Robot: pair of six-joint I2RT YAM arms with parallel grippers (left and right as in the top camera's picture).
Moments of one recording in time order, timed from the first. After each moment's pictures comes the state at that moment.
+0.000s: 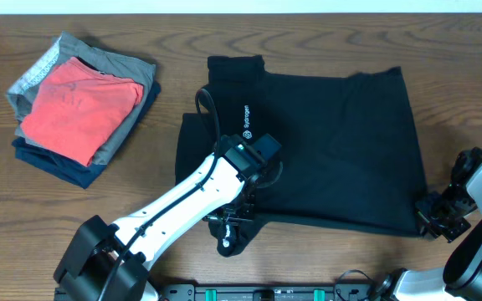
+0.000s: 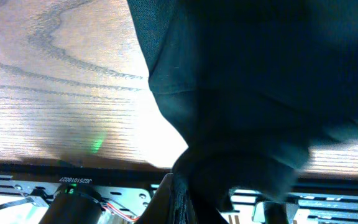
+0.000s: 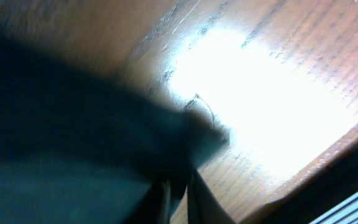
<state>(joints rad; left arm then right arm) -0.80 1.64 1.23 -1.38 0.03 -0.70 -0.56 1.63 0.81 -0.98 0.14 0.49</state>
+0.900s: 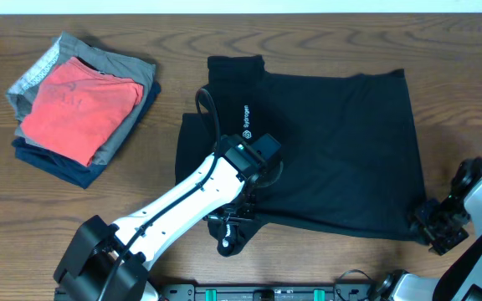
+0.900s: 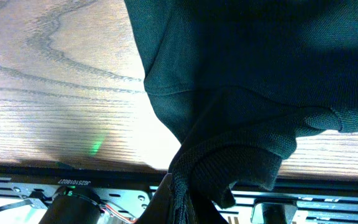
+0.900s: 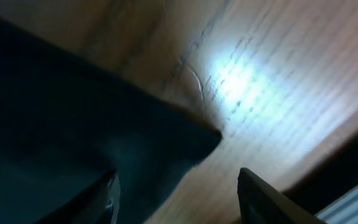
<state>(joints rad) -0.80 1.64 1.23 -1.37 0.03 -0.70 -0.58 1.50 0.69 -0.93 0.10 0.49</state>
